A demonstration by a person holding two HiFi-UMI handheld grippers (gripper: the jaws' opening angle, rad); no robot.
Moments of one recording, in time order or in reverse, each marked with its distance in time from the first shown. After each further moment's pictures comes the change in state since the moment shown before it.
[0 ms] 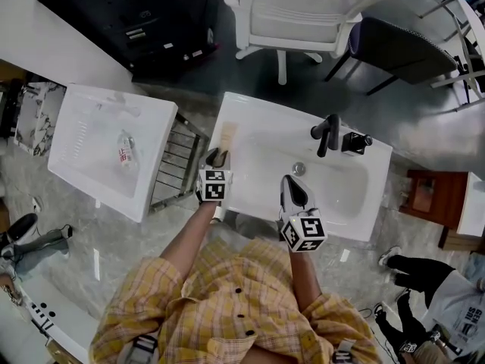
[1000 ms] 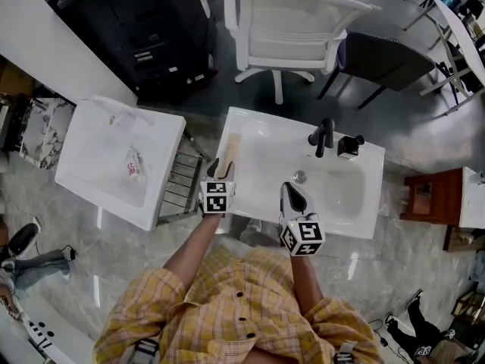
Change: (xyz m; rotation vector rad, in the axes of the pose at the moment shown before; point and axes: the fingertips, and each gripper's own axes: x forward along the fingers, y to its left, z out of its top) left arm -0.062 -0.004 0.045 0.028 -0.158 -0.021; right arm -0.027 0.035 0.011 -0.071 -0.071 -0.030
